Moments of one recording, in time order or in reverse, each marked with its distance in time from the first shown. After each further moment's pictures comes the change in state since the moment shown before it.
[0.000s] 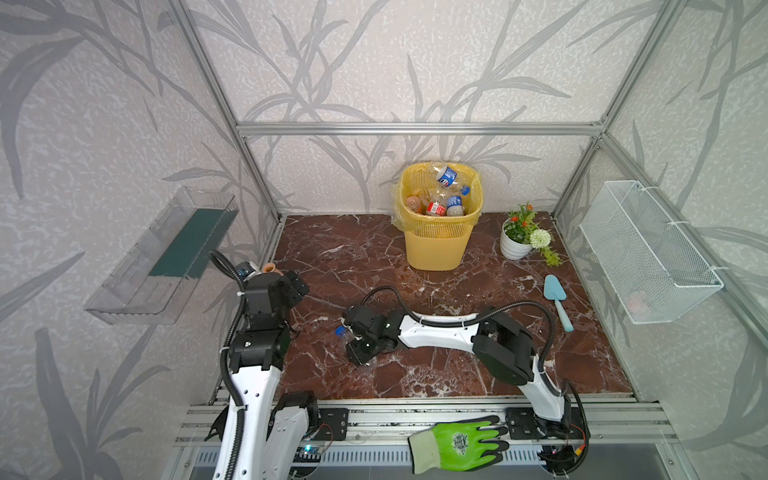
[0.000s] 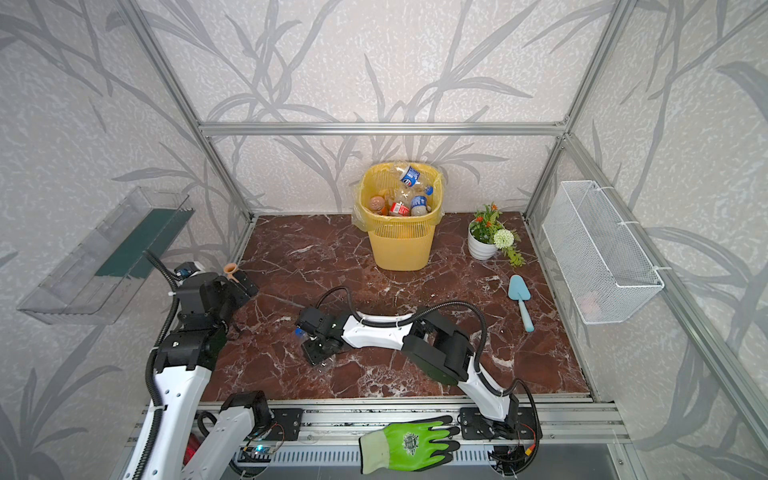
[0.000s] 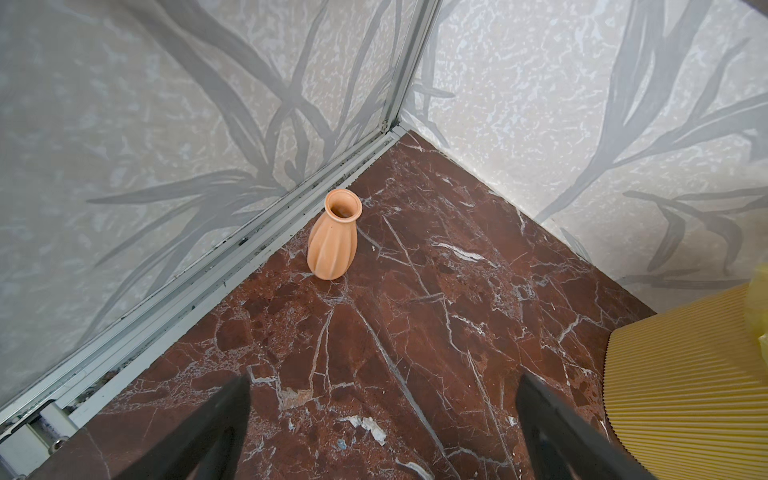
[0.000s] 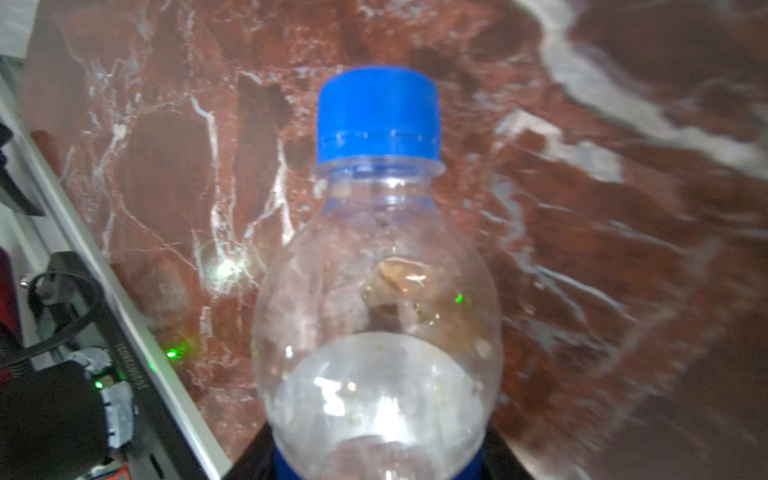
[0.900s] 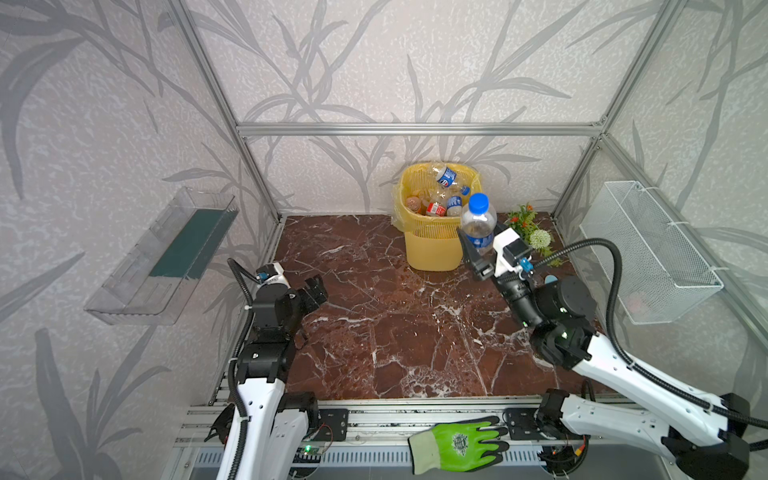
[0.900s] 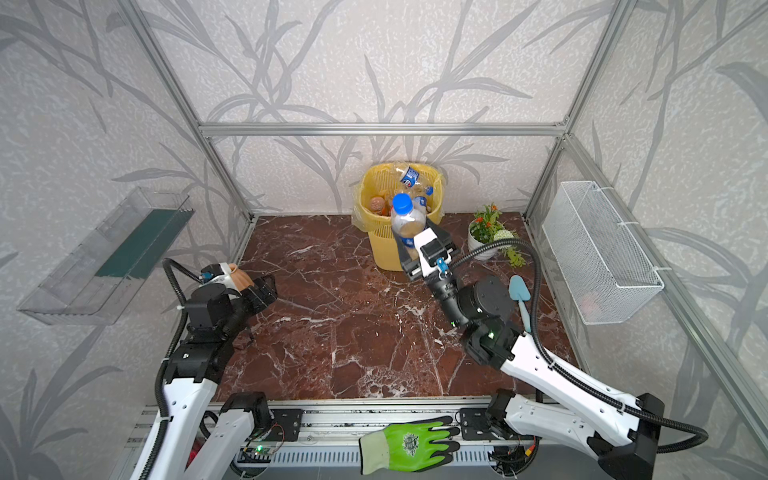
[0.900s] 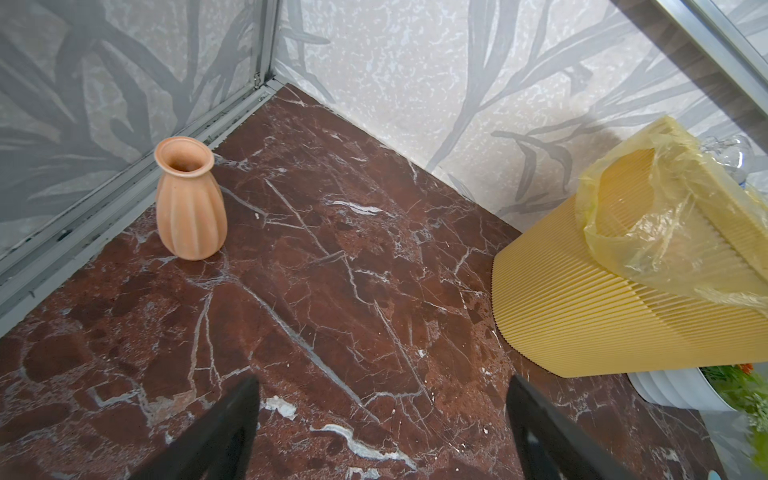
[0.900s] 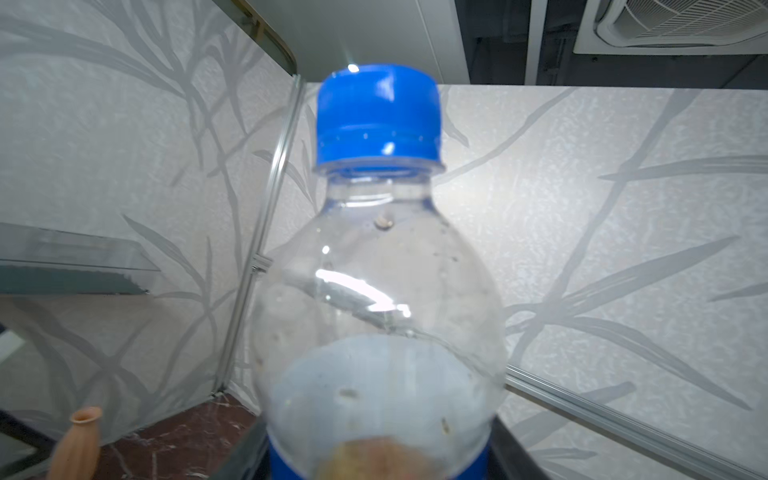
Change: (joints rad) left arm -0.086 -0.079 -0.130 0.156 0.281 0.011; right arm -0.364 -1.093 -0.535 0.889 0.402 -0.918
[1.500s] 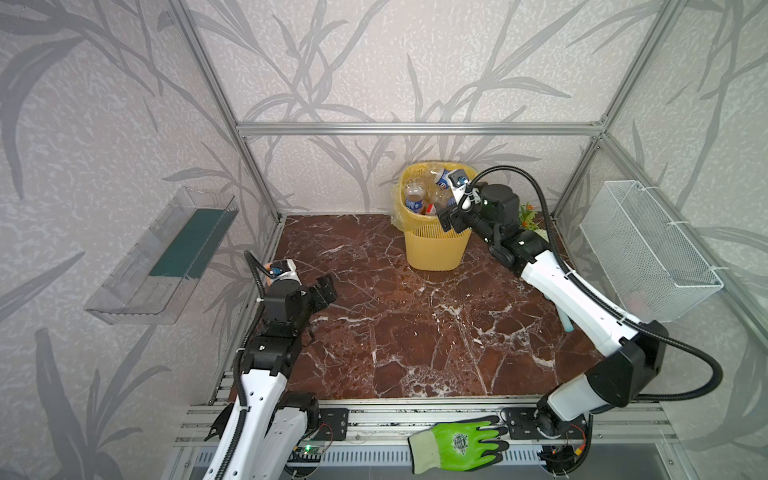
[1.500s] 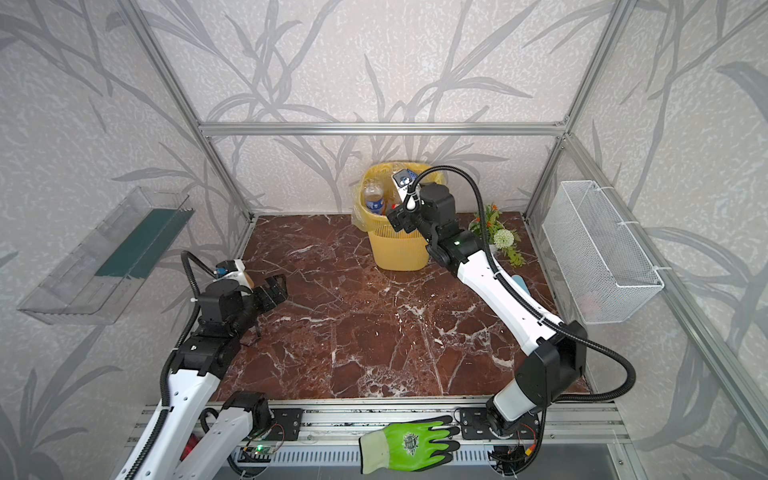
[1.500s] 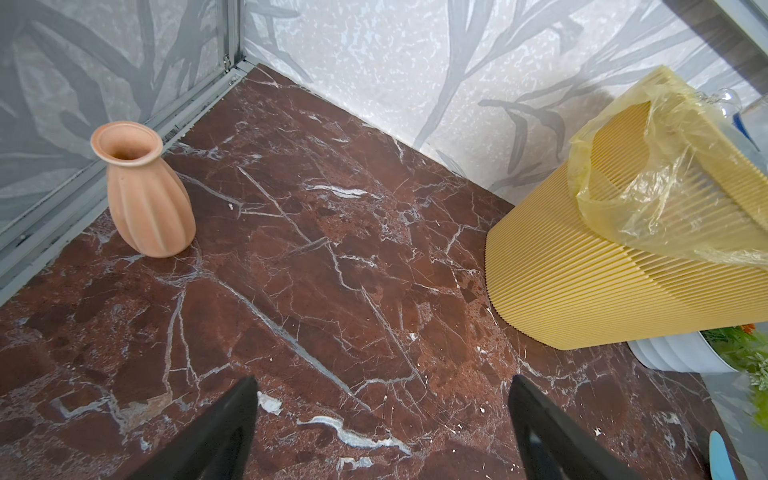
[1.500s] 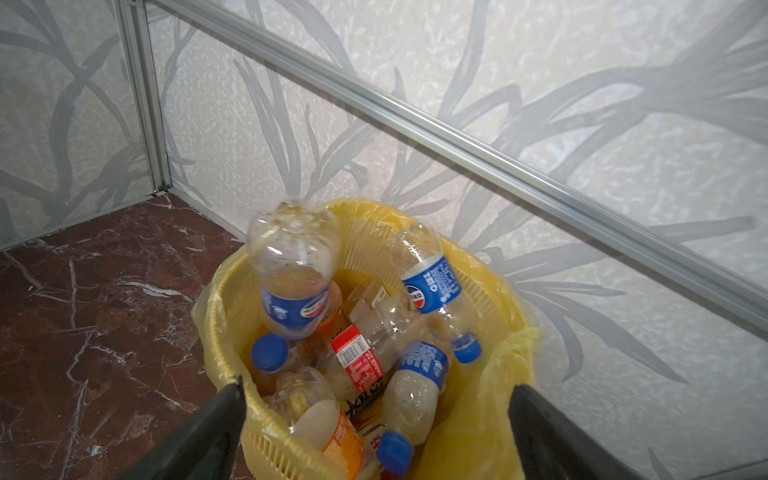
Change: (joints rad) left arm -0.087 0.039 0.003 0.010 -0.062 0.008; right arm -0.270 0.455 0.526 -0.640 -0.084 0.124
